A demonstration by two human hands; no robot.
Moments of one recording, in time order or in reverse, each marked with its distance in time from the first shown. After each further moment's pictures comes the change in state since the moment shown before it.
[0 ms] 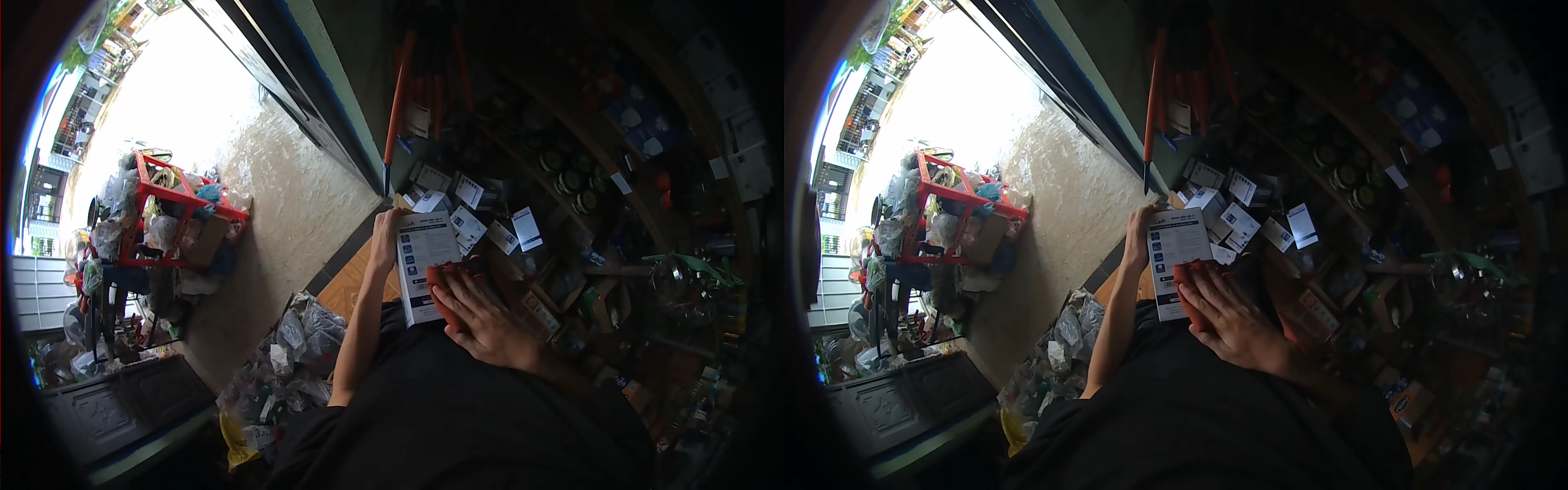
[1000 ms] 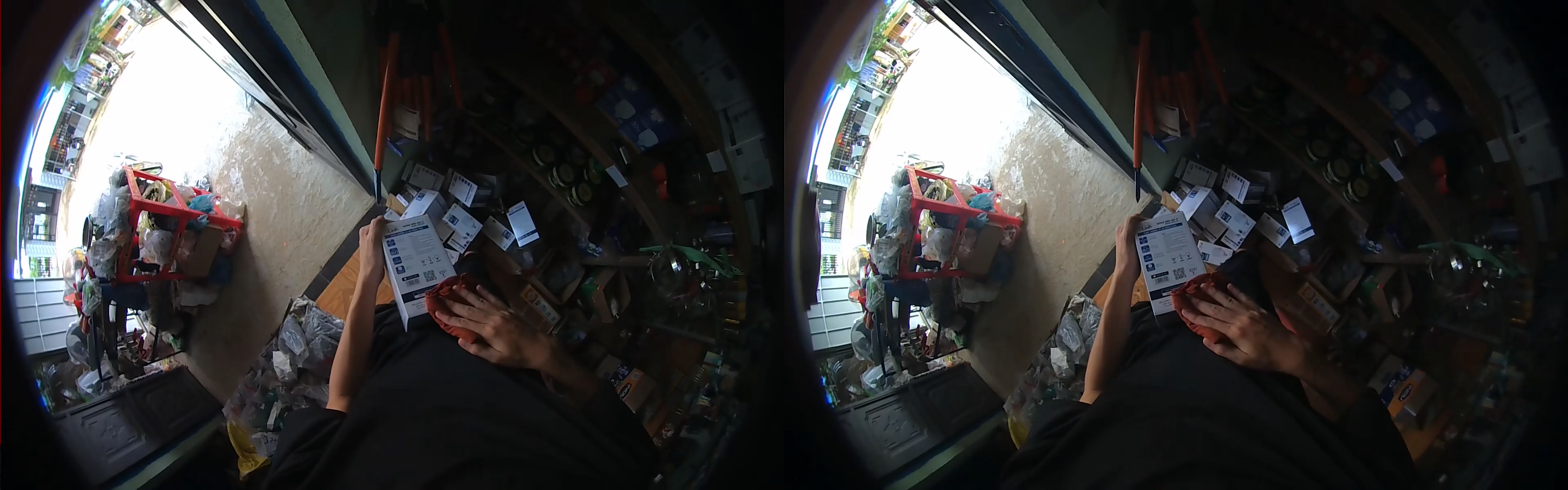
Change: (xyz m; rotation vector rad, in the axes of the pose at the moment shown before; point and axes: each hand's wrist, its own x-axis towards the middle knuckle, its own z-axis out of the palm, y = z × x) left_hand -0.001 -0.002 -0.008 -0.286 0.040 -0.344; right_hand -0.012 0.017 -0.015 0.127 -0.122 -0.047
